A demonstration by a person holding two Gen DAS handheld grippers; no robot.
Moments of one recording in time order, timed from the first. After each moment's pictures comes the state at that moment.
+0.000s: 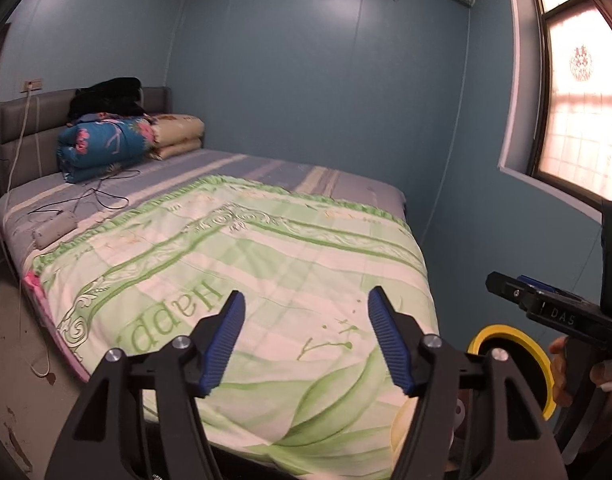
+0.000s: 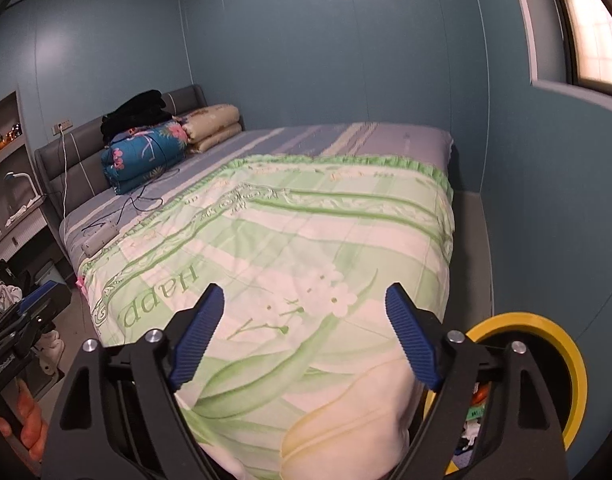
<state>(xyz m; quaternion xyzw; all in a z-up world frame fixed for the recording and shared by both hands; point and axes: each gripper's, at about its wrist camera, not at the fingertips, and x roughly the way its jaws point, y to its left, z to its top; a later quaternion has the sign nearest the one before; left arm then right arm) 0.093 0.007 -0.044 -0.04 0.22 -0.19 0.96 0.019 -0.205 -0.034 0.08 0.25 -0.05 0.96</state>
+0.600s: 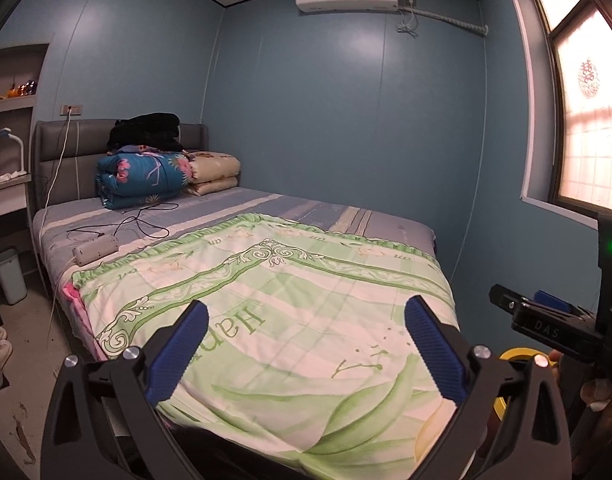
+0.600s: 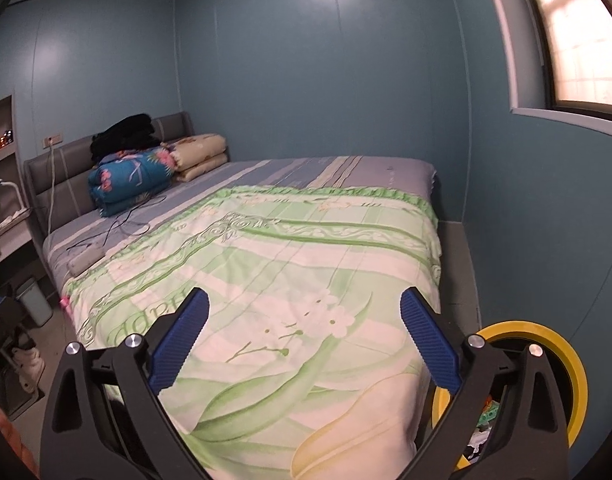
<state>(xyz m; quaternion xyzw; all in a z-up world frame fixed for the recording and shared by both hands) 0.048 0.034 -0.035 -0.05 0.16 -0.13 0.98 0.003 -0.178 -0.038 0.07 0.19 -0.10 0.97</state>
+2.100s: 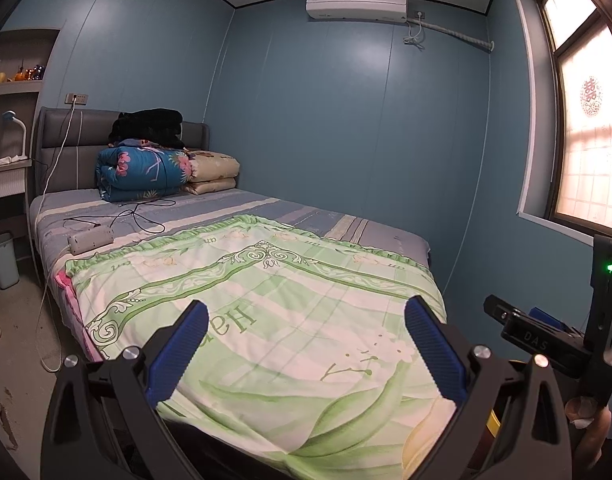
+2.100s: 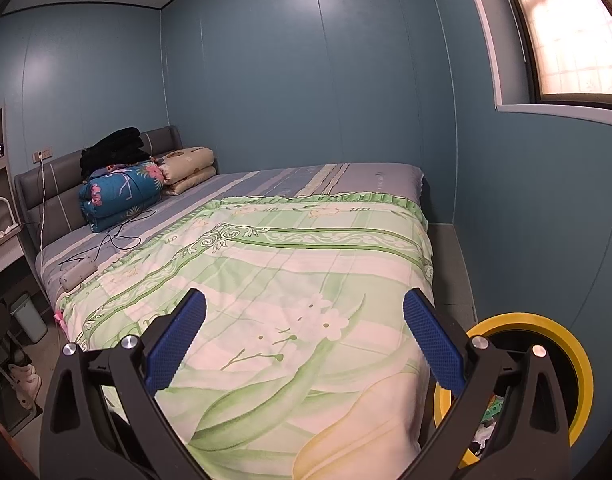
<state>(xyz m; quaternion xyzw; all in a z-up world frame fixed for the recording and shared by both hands) 0.045 0.038 -0.044 -0.07 0.14 -0.13 0.98 0.000 -0.184 -0.050 0.09 0.17 -0.12 0.97</state>
